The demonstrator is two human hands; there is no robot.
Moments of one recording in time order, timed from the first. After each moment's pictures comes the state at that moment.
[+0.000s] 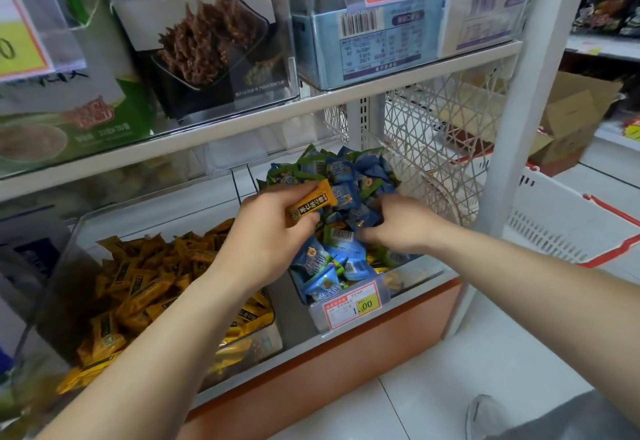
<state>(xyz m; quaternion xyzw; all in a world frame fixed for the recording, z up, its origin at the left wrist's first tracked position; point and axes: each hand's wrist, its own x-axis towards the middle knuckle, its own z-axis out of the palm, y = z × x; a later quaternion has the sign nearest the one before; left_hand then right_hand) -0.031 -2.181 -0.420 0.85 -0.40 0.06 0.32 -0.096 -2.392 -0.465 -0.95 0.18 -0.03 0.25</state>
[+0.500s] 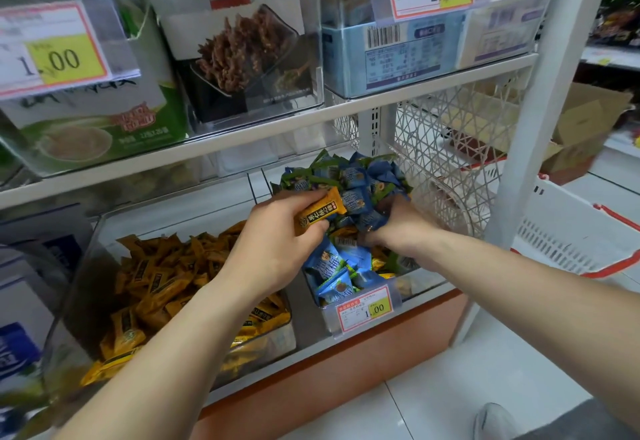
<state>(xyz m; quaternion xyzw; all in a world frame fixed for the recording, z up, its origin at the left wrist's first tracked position) -0.029 -2.167 -0.423 0.85 -0.41 0.07 0.33 -0.081 -2.375 -0.473 -0.84 0.29 -0.06 0.46</state>
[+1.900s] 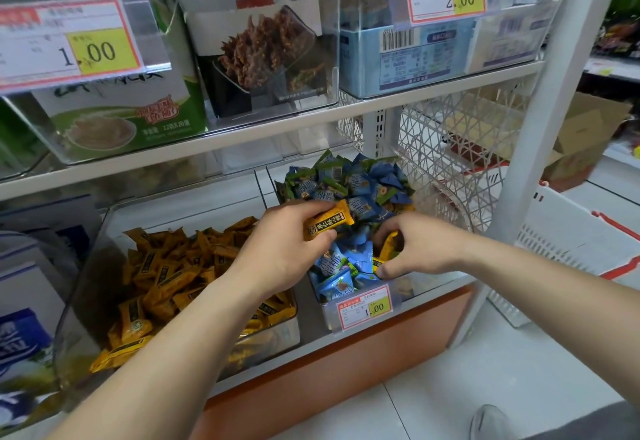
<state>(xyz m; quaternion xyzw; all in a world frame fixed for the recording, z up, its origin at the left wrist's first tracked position) -0.028 -2.162 -0.430 0.86 -0.41 0.04 0.30 -0.117 -2.380 -0.455 -0.96 0.10 0.05 0.24</state>
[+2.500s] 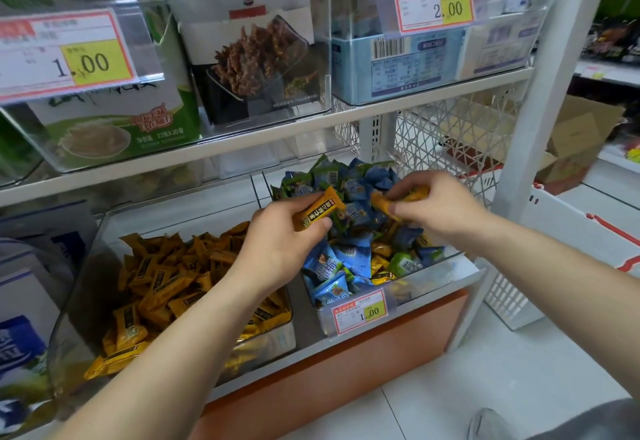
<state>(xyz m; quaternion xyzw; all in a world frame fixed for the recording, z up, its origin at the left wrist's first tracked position) -0.029 -2.169 -0.426 0.84 -0.33 -0.01 0.43 -0.119 -2.397 -0.425 -0.84 0.19 -0.17 0.48</state>
